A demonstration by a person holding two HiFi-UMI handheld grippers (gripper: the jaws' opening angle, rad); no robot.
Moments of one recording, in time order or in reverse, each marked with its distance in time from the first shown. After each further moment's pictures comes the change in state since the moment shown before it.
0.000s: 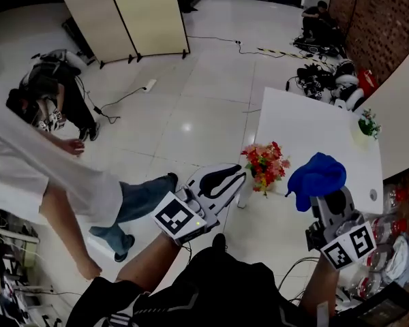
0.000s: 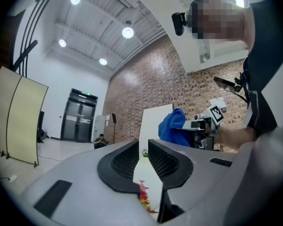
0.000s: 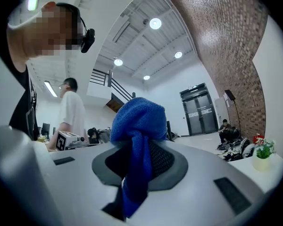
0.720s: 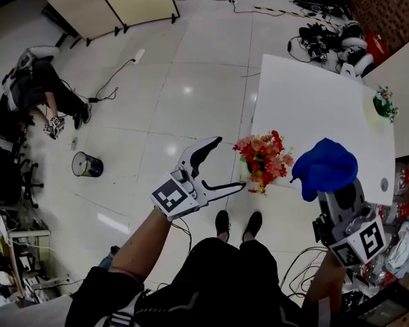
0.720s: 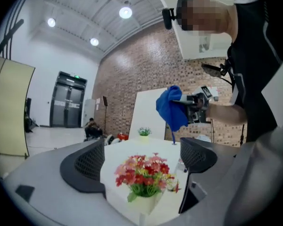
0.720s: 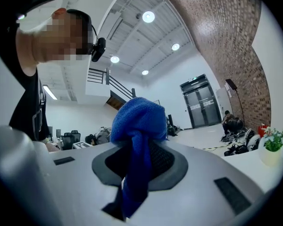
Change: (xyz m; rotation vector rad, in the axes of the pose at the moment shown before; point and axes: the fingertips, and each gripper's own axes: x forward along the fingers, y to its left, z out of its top) left arm 0.053 0.071 -0.111 -0.029 0.185 -0.149; right arm 0.050 -0.068 -0.037 0.052 0.060 0.027
